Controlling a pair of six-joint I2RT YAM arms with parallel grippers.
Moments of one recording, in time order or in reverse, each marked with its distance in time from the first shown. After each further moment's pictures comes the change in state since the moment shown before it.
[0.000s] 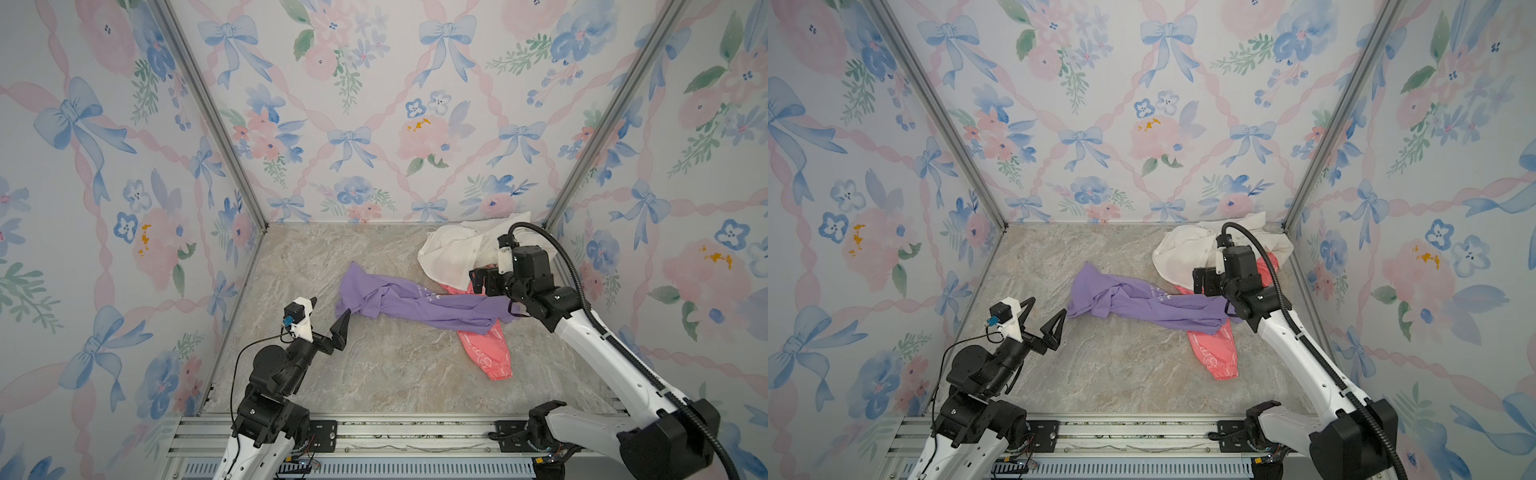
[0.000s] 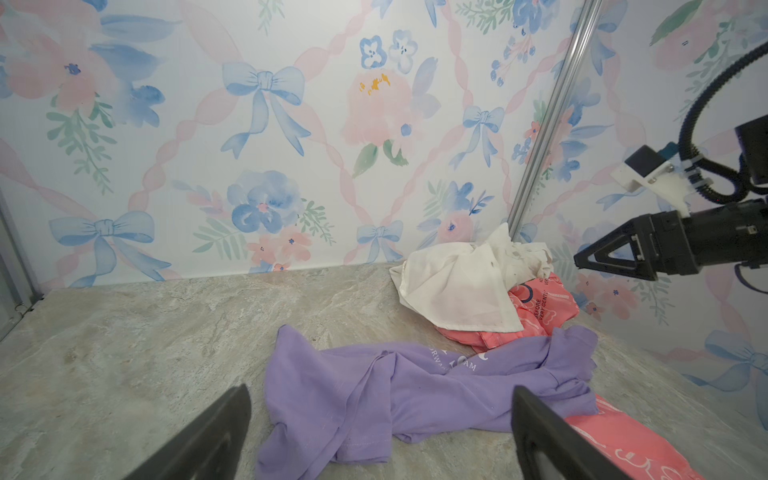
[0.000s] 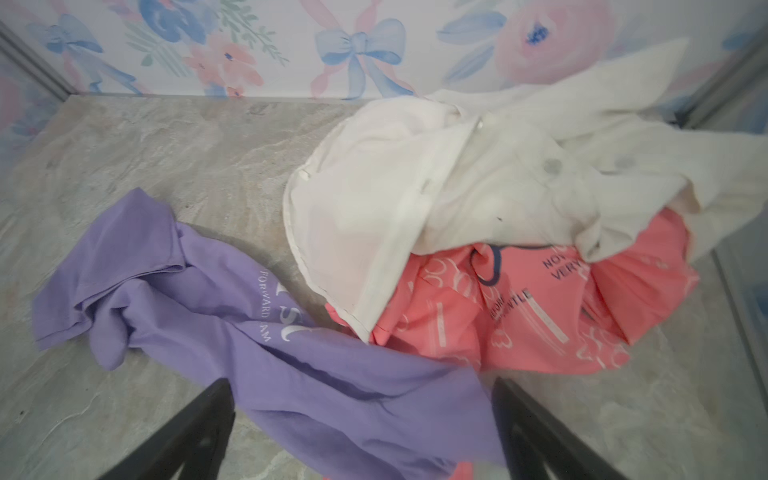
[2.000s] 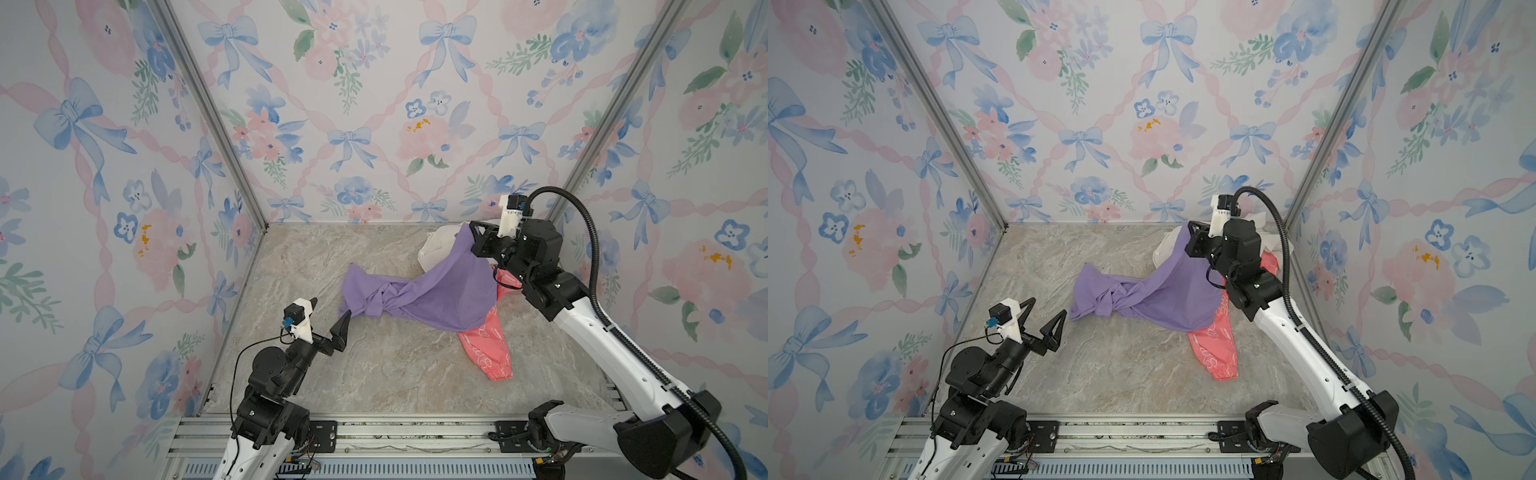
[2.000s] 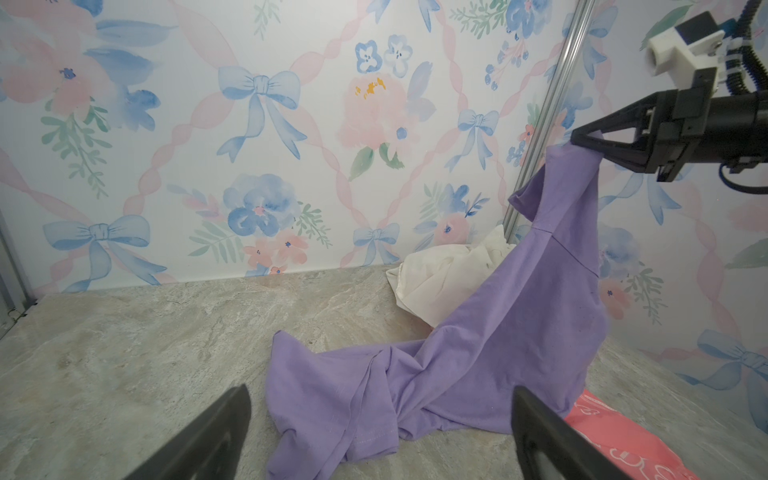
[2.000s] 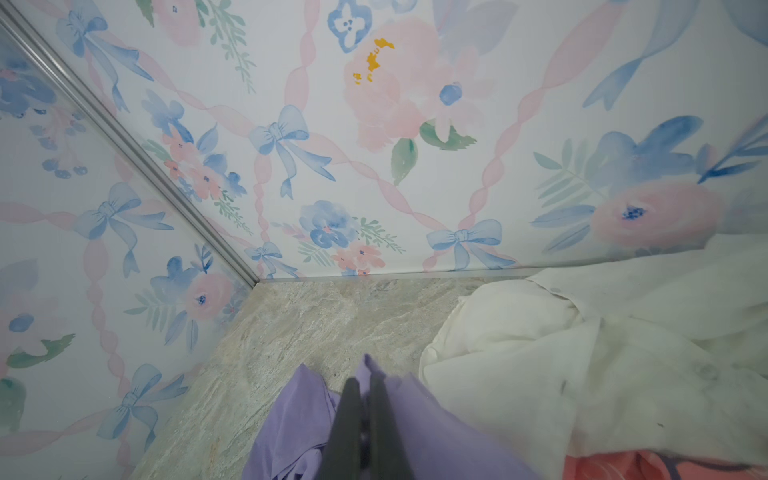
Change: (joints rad) left arm -0.006 -0.011 0.000 0.000 0.005 0.000; right arm 0.182 0.166 0.356 0.320 -0.061 0.173
